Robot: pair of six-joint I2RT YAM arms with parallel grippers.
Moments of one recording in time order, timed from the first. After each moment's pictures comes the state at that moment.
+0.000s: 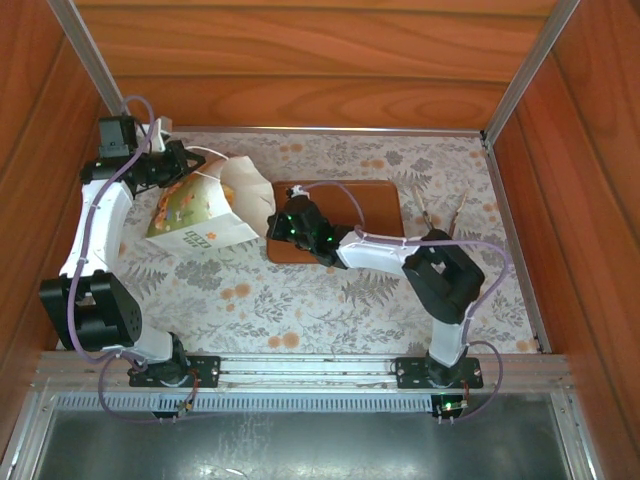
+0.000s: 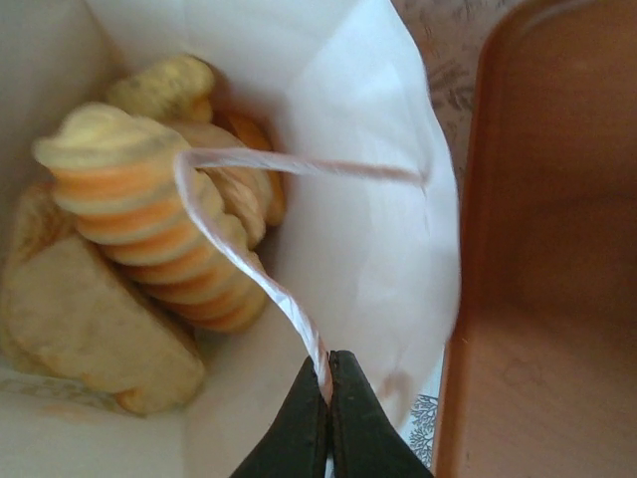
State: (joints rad) left arm 0.12 1.48 1.38 -0.67 0.74 -0.41; right arm 0.94 1.89 1.15 0.19 0.05 0.88
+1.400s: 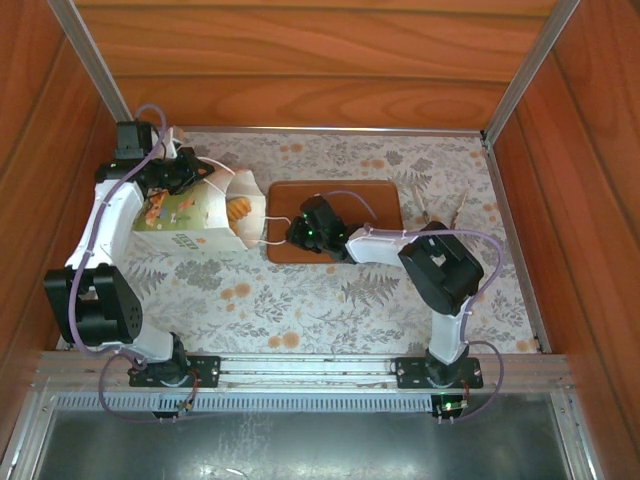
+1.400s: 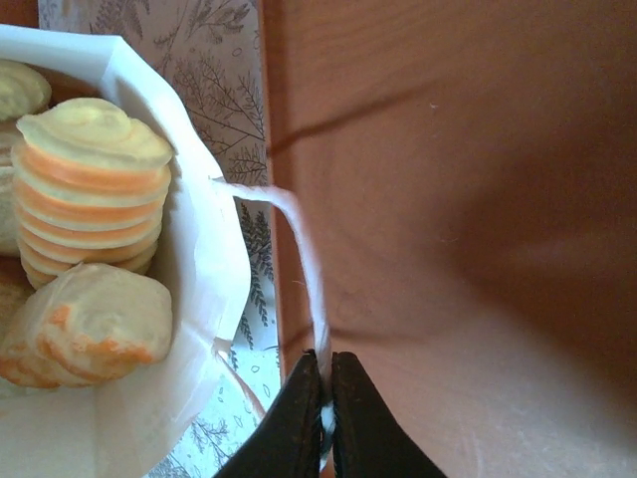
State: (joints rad) left arm 0.06 1.51 1.34 -0.65 0.68 -0.50; right arm 0.82 1.91 1.08 0.11 -0.13 1.00
